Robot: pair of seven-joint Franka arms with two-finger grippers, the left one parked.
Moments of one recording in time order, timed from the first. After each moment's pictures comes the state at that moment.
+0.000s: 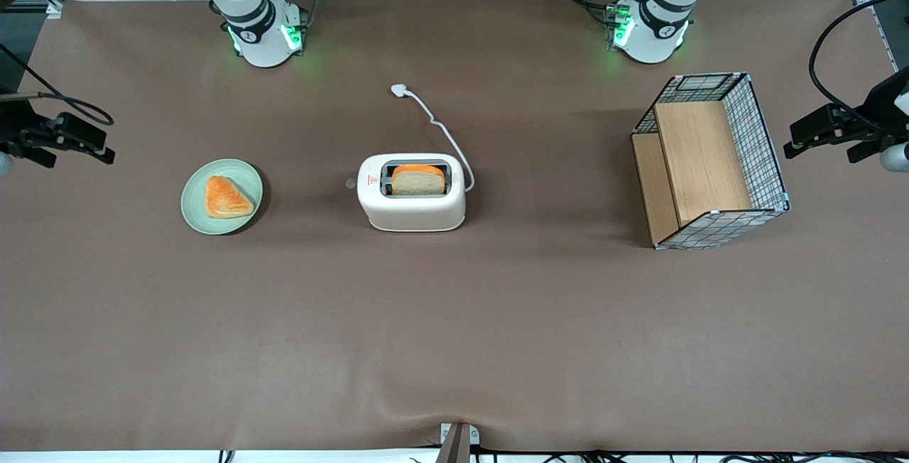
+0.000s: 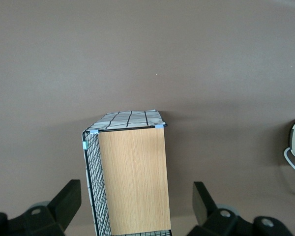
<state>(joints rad) 0.04 0.00 -0.11 -1.59 0.05 1.60 -0.10</state>
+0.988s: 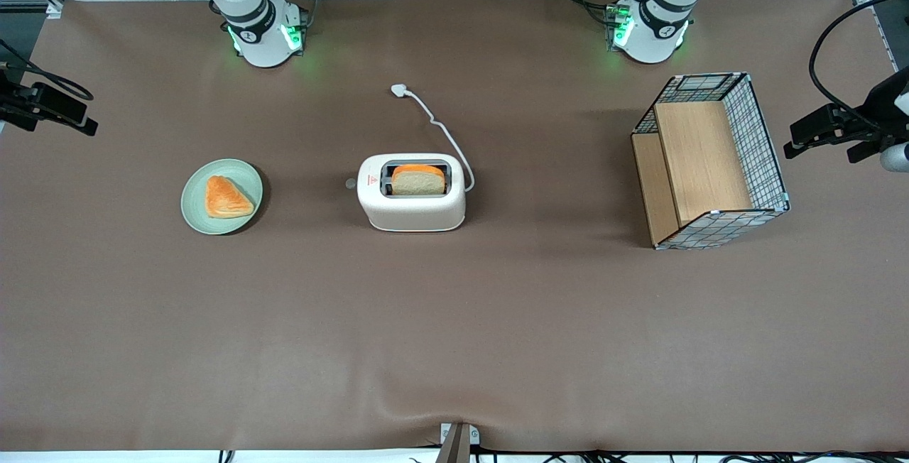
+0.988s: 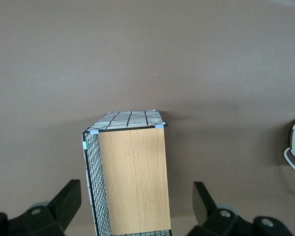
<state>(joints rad) -0.02 0.01 -0.06 -1.49 0.05 1.43 0.05</state>
